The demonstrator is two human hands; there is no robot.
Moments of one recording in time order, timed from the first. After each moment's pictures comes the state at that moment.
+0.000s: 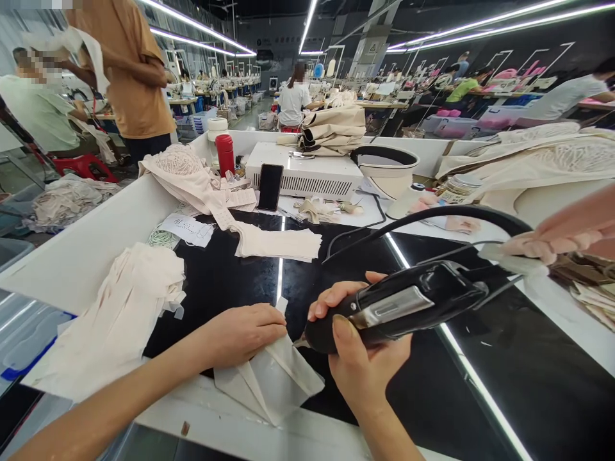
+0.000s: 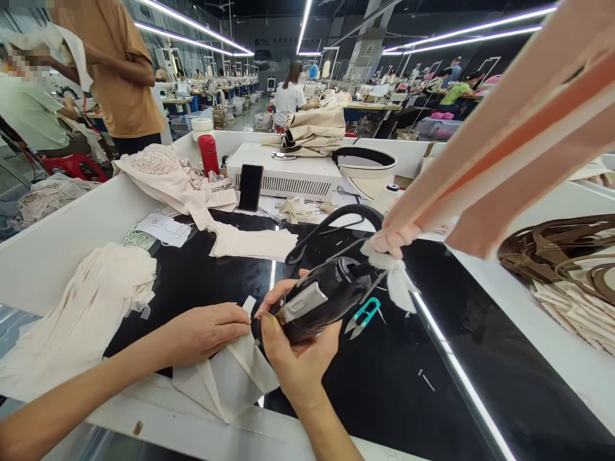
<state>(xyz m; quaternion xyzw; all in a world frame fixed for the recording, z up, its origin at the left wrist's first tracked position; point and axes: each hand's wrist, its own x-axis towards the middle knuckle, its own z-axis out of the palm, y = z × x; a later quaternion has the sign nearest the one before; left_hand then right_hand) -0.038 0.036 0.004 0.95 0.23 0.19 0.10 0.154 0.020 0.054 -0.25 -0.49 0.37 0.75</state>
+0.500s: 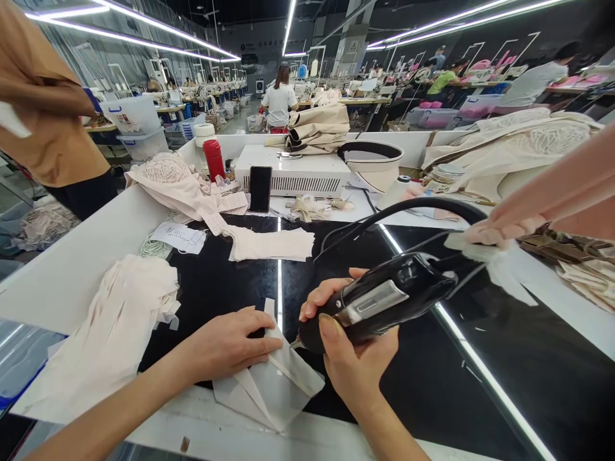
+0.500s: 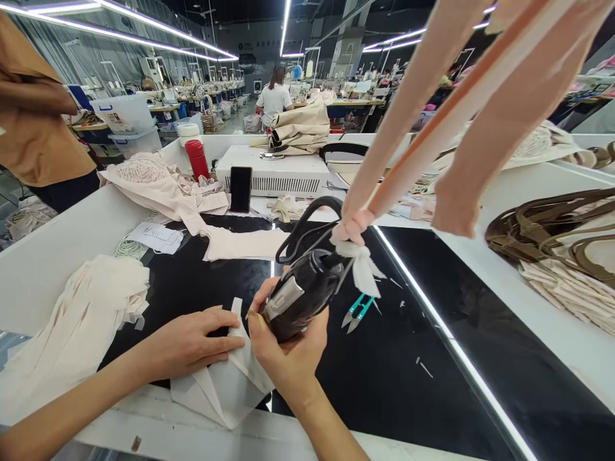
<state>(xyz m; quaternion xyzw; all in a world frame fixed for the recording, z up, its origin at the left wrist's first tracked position) -0.052 0.026 0.010 0.96 0.25 0.16 0.03 0.151 0.020 0.052 -0.28 -0.50 0.34 0.75</state>
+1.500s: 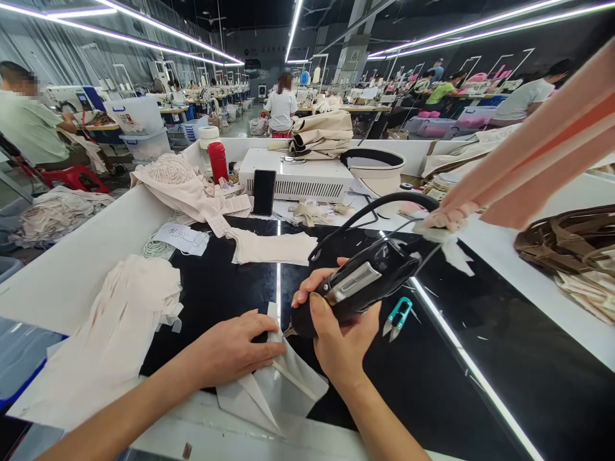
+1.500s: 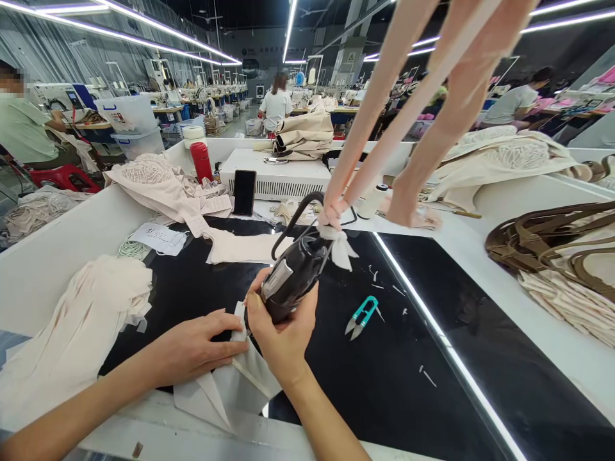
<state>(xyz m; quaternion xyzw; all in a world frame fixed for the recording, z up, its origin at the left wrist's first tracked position) -0.051 0.025 0.000 0.95 0.26 0.17 0.06 0.135 0.039 0.054 -0.27 -0.48 0.37 0.75</state>
